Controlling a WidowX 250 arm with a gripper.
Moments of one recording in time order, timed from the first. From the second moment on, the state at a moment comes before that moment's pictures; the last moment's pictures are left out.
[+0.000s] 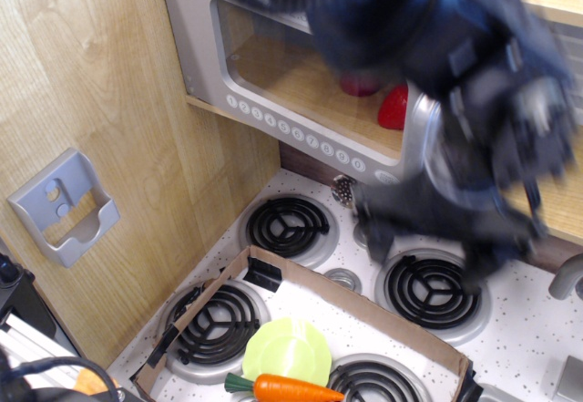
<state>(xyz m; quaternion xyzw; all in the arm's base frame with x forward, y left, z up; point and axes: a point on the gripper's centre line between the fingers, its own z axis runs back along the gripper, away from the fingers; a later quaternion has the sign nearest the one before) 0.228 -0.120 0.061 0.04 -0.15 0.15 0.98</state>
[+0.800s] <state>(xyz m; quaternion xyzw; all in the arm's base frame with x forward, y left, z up) 0.263 -0.184 0.046 0.03 -0.16 -0.02 0.99</state>
